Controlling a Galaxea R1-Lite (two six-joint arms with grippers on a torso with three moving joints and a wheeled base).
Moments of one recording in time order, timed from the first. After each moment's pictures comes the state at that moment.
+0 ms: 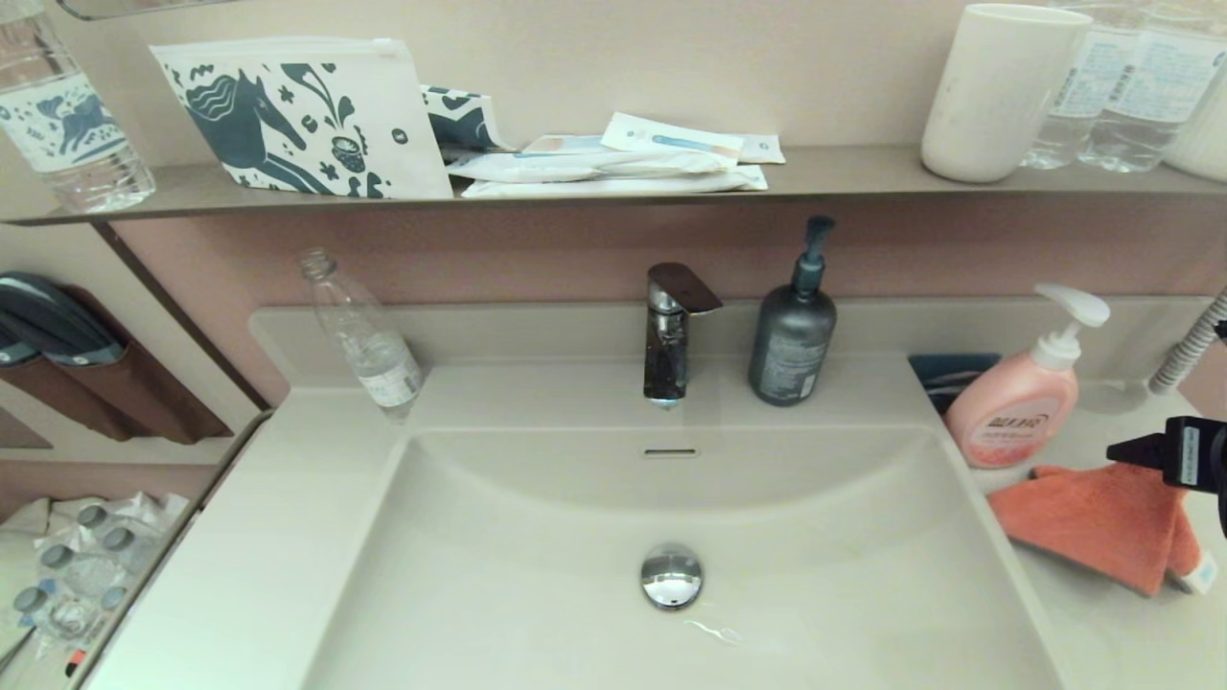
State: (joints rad) left arm 0.00 0.00 0.00 0.00 -0.01 0.00; right arm -0.23 1.46 -0.88 0.11 -0.02 0.10
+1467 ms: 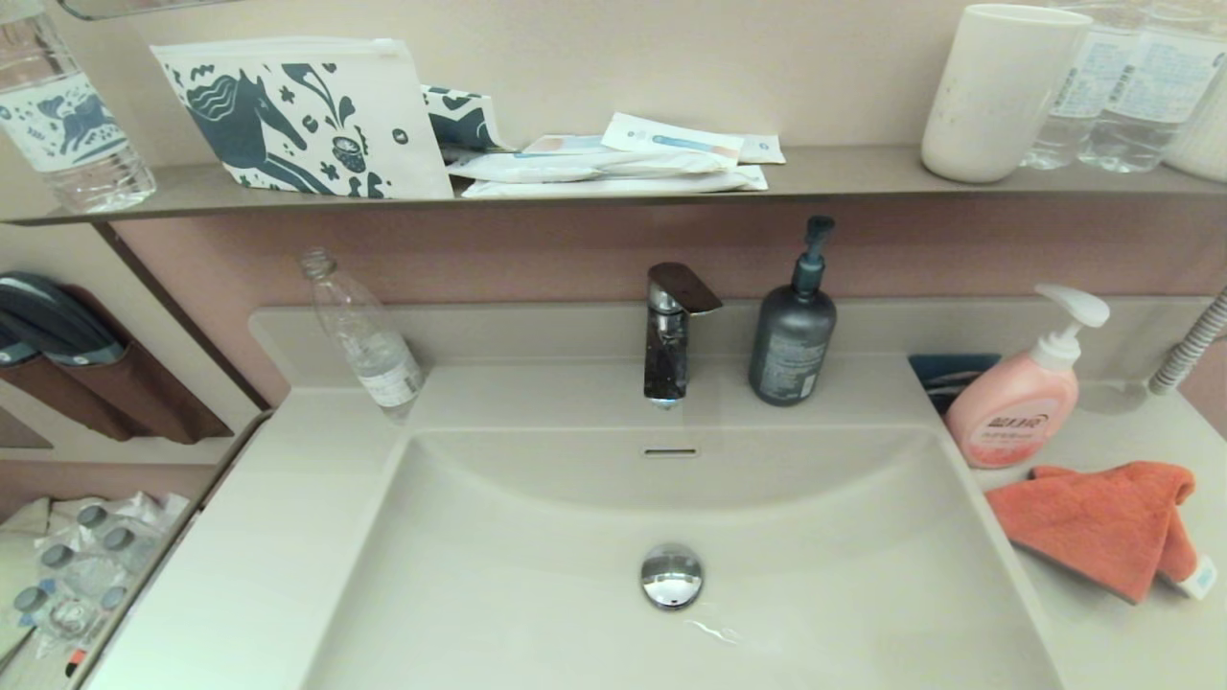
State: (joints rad) left arm 0.00 0.00 0.00 0.00 -0.01 0.00; right arm -0.24 1.17 -0.80 0.45 -0.01 -0.05
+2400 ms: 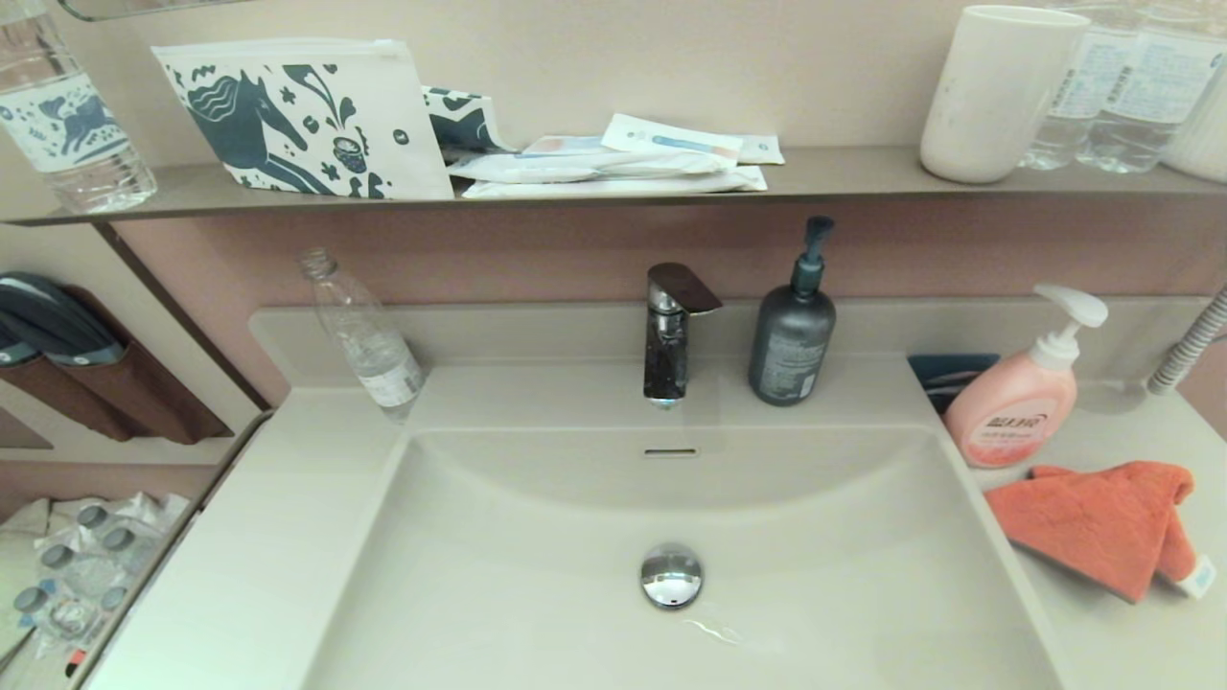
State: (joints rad) left arm 0.00 0.00 0.00 0.00 -0.01 0.00; right arm -0.23 0.55 -0.61 0.44 0.21 -0.06
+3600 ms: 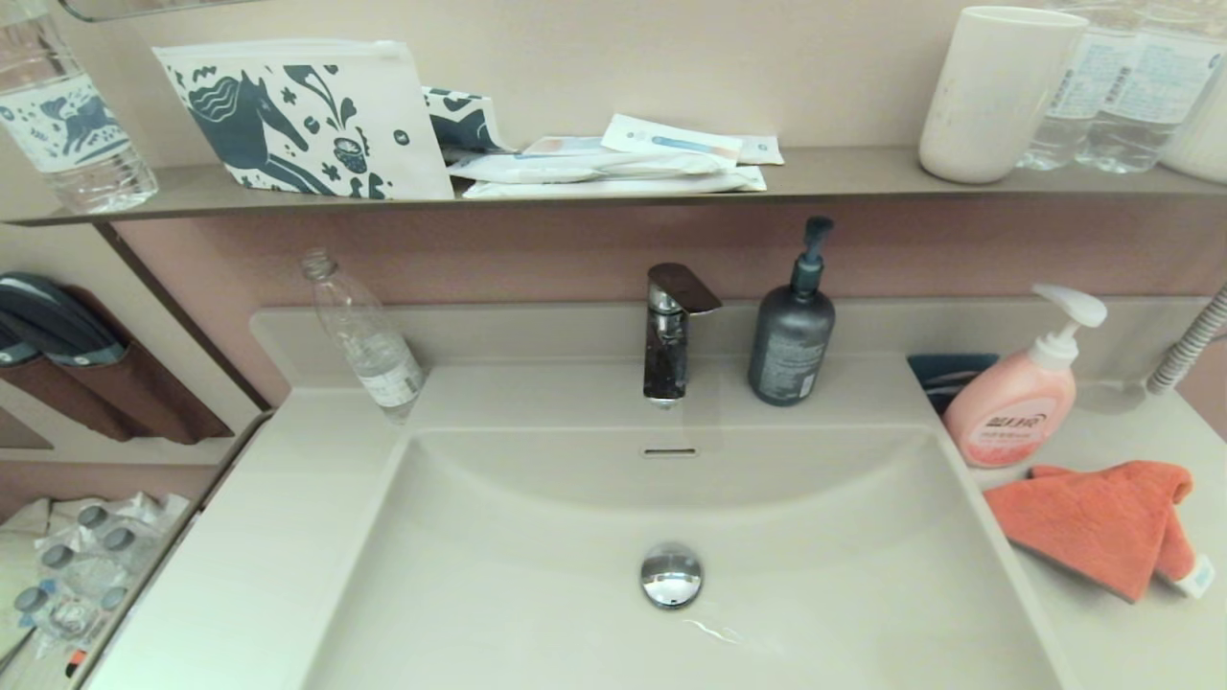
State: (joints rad) left arm 0.00 0.00 0.00 0.00 -0.01 0.00; right arm 0.00 0.05 -0.16 0.15 -0.05 -0.03
